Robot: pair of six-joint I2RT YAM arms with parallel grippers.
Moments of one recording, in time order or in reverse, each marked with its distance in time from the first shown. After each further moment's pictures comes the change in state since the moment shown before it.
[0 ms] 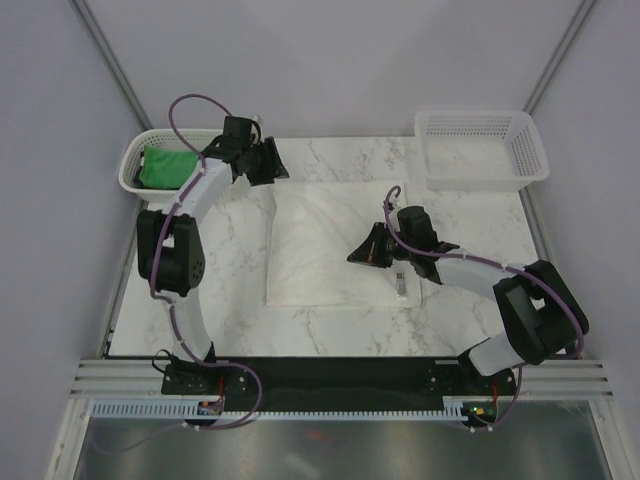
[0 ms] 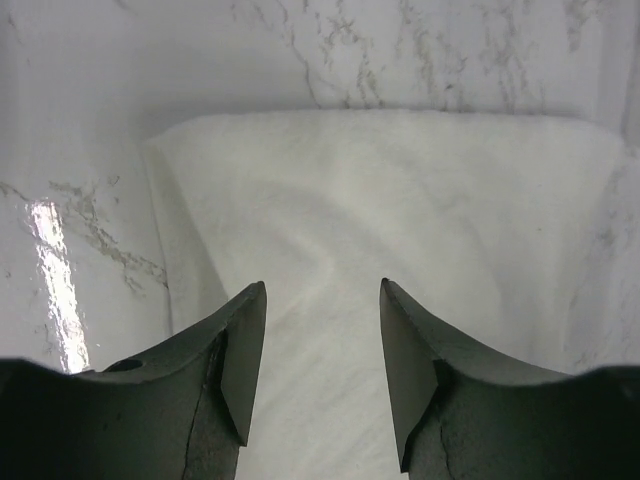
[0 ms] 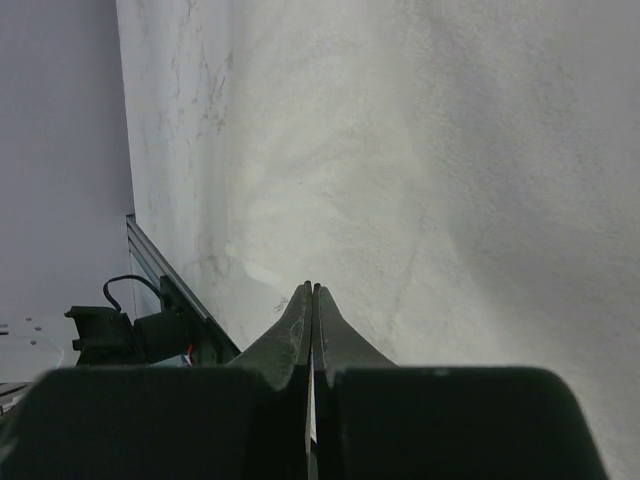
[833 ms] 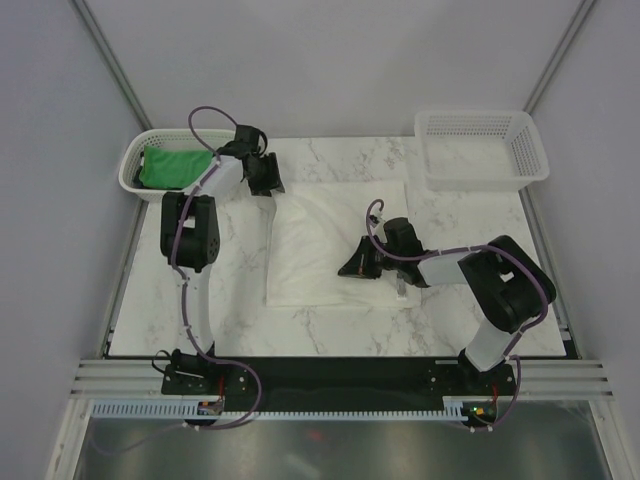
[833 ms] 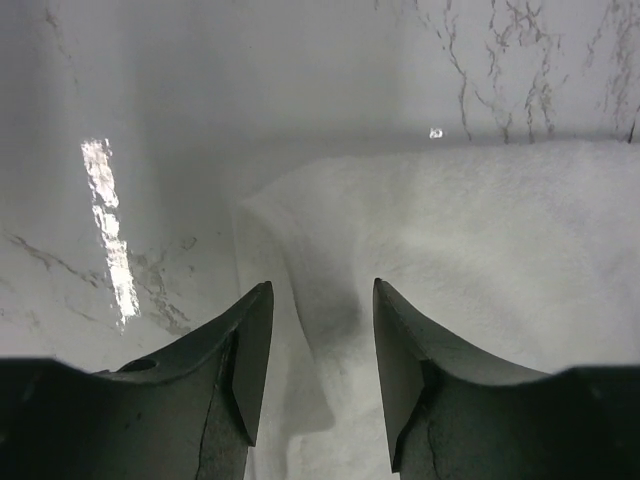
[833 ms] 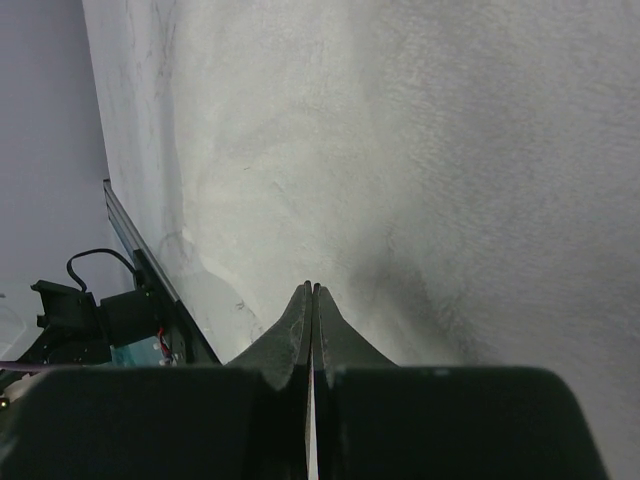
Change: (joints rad) left arm 0.028 0.330 0.198 -0.097 -0.054 0.088; right arm 0.047 0.242 -0.026 0.222 -0.056 -0.001
